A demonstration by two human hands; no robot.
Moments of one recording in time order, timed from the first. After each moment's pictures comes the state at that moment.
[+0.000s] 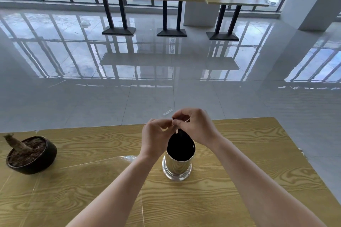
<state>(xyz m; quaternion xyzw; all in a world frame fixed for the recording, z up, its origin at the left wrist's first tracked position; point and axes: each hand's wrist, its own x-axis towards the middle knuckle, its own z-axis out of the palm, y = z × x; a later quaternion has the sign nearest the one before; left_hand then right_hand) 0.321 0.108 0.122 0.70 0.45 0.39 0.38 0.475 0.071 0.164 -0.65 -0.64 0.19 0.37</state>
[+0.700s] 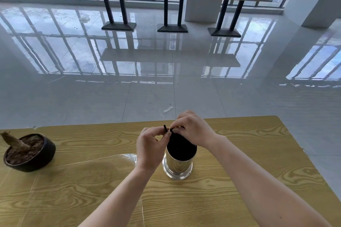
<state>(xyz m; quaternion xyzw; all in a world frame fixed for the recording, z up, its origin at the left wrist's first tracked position) 0.307 0.095 0.090 0.66 0.49 0.43 0.36 0.484 0.088 0.127 -0.64 -0.73 0.17 0.17</state>
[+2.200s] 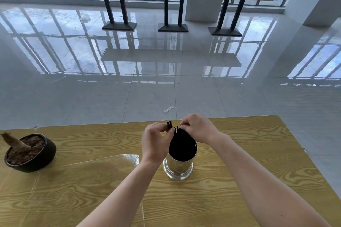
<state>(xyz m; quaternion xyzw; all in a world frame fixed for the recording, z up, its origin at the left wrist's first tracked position) 0.324 0.100 0.106 0.67 0.53 0.37 0.36 0.493 0.091 0.131 -0.72 -0.64 0.22 0.15</state>
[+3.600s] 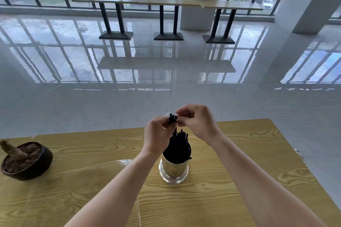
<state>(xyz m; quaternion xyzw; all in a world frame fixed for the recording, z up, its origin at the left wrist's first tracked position) 0.343 0.116 0.128 0.70 0.44 0.39 0.40 0.495 0.073 0.168 -0.65 -0.54 0.28 0.46</state>
